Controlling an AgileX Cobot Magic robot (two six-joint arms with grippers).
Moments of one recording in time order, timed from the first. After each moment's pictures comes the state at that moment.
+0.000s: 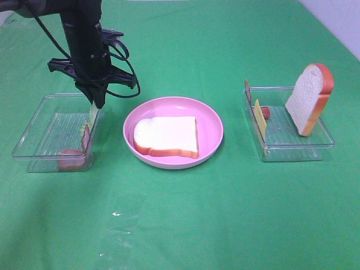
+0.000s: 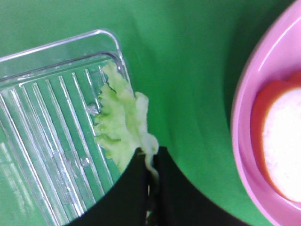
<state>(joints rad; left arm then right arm) -0.37 2.35 -2.05 0.06 1.22 -0.16 0.03 0.00 -0.45 0.05 1.10 0.04</state>
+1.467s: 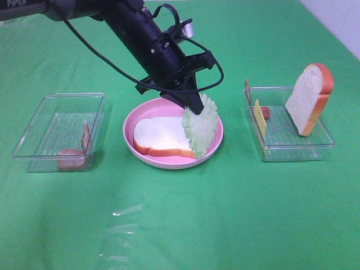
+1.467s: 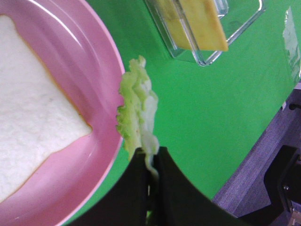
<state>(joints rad) -0.49 2.36 -2.06 -0.68 1.20 0.15 0.03 0.00 -0.45 0.05 1.10 0.04</state>
